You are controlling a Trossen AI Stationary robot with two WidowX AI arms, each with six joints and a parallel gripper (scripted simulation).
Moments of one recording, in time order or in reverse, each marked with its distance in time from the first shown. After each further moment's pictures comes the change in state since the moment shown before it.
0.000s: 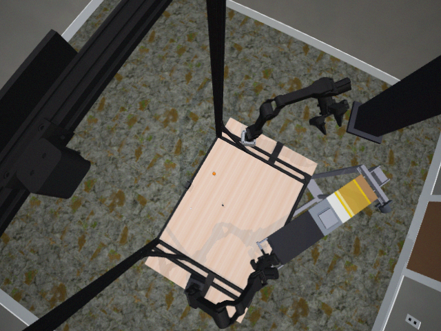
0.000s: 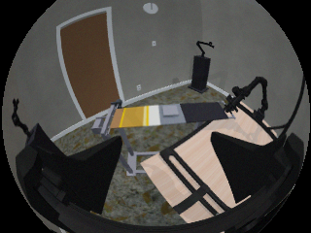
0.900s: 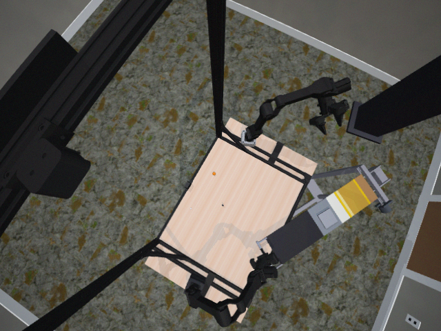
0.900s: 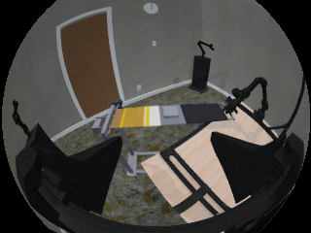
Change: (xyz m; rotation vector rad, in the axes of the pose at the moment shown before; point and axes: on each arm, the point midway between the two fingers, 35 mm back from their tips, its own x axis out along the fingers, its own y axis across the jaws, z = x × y) left arm -0.001 0.000 0.000 0.001 0.000 0.002; right arm 0.012 -0.009 0.000 0.000 0.001 0.001
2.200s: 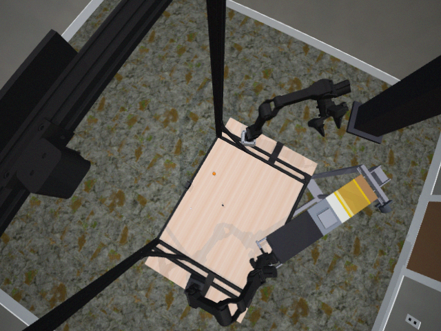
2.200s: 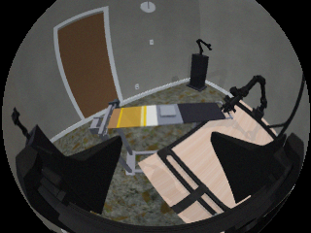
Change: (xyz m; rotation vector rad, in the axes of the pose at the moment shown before) left arm 0.006 -0.012 0.003 0.010 0.015 -0.014; right arm 0.004 -0.003 0.000 -0.001 0.000 0.007
